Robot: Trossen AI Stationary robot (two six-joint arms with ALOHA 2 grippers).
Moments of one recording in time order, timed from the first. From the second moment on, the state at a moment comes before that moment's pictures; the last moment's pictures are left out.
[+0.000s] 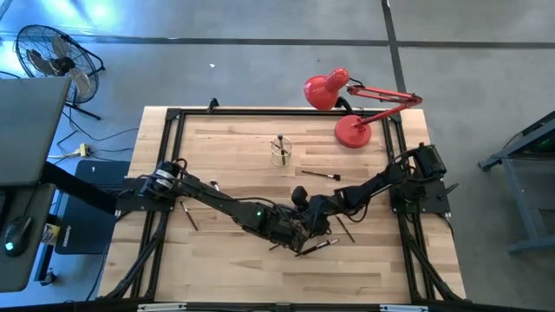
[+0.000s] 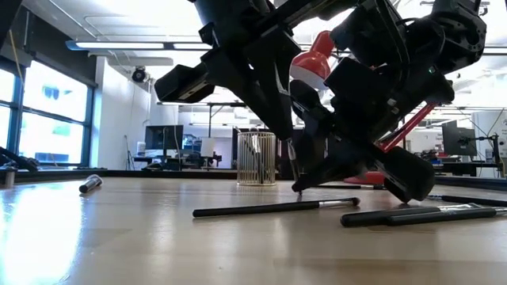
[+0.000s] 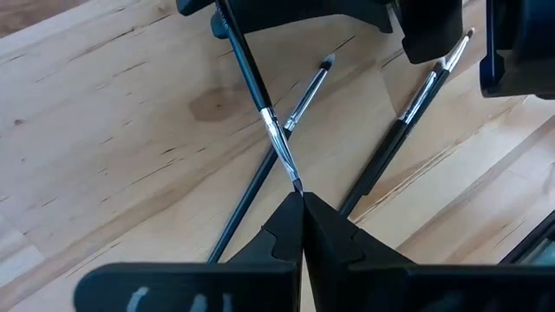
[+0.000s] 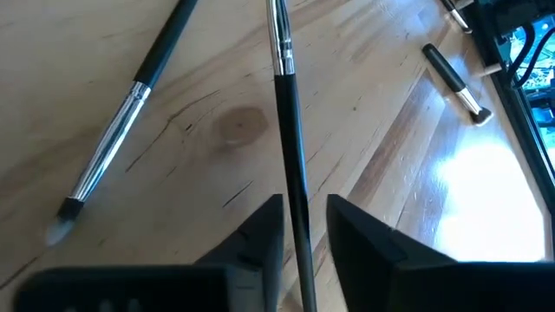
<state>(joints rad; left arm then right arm) -0.35 2.07 1.65 -0.68 -0.14 -1.42 0.22 1.84 0.69 0.49 0.13 -0.83</state>
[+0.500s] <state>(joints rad) -0.35 2.07 1.65 -0.68 -0.15 -1.41 0.21 1.84 0.69 0.49 0.16 -0.76</state>
